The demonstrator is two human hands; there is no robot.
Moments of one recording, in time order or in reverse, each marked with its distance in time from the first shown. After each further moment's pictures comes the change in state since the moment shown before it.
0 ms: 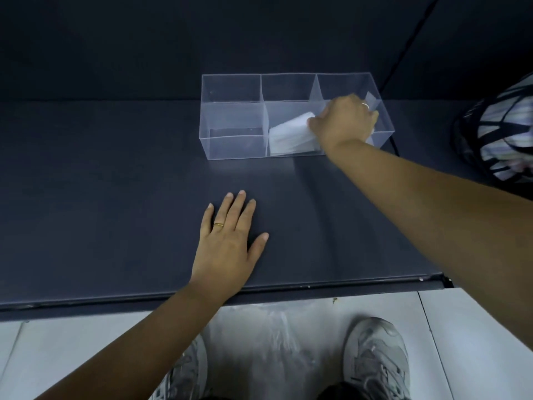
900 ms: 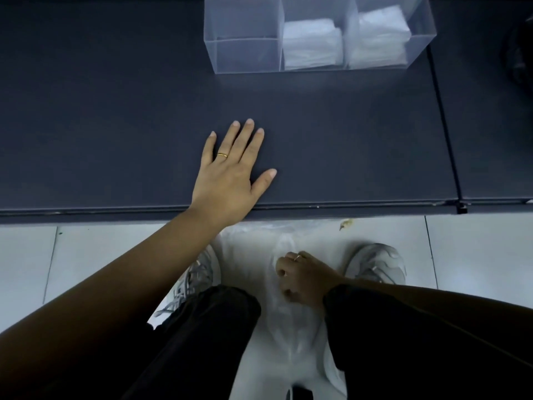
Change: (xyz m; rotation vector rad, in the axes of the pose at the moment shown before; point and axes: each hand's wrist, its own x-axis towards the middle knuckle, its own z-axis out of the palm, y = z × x) left_hand -0.021 -0.012 0.004 0.051 -0.040 0.054; right_hand -0.319 0.088 0.043 0.083 -0.917 -1.150
